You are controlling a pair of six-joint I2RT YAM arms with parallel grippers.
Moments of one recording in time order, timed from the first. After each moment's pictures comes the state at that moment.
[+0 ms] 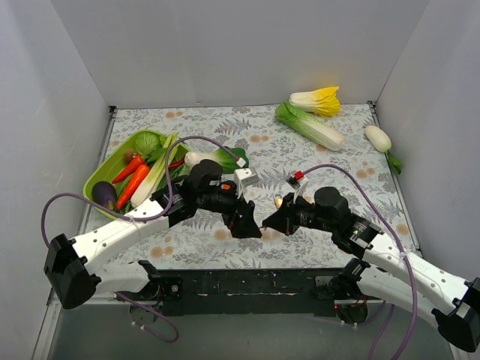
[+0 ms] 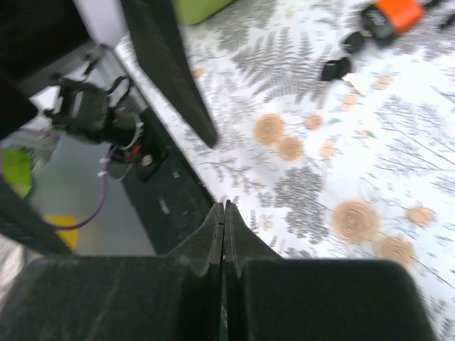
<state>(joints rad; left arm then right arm) -0.86 1.21 0.99 -0.38 0.69 -0.18 0.83 0.78 0.56 -0.13 -0.41 0.54</state>
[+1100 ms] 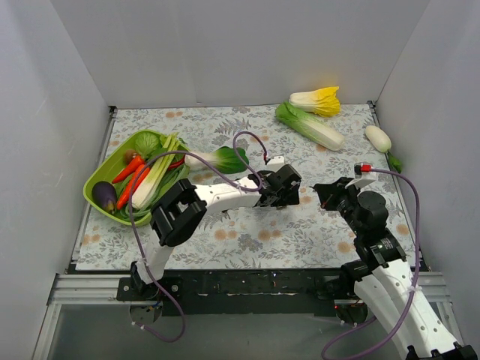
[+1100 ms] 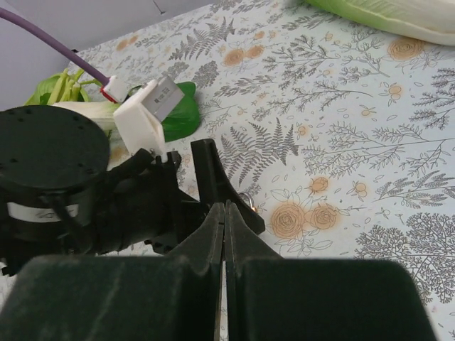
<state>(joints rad) -1.04 2.04 1.51 -0.38 -0.29 -0.93 0.34 0.48 0.44 -0.17 -0.03 0.49</state>
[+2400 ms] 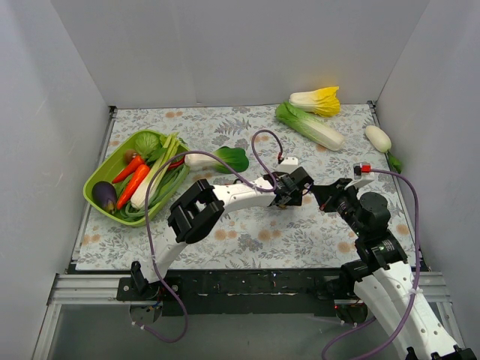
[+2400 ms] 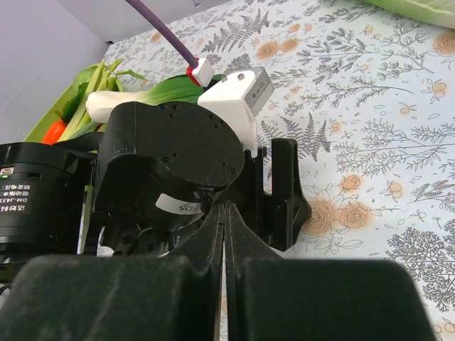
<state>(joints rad) -1.06 2.25 1.75 -0.49 -0.44 -0.83 0.34 0.45 0.45 -0.17 -0.13 0.52</state>
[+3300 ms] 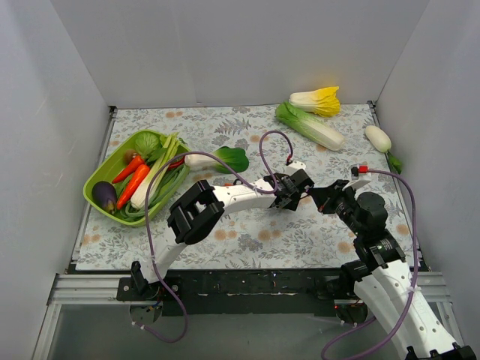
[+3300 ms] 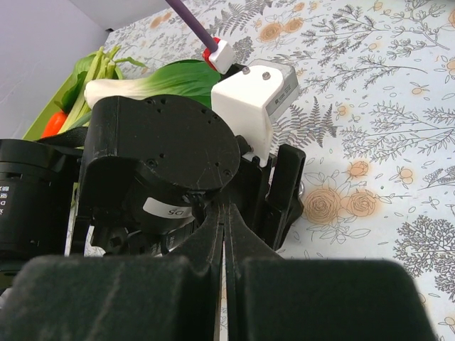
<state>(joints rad) -1.08 2.24 1.73 -0.51 -0.42 -0.57 0.34 0.46 0.43 -0.17 -0.15 0.55</state>
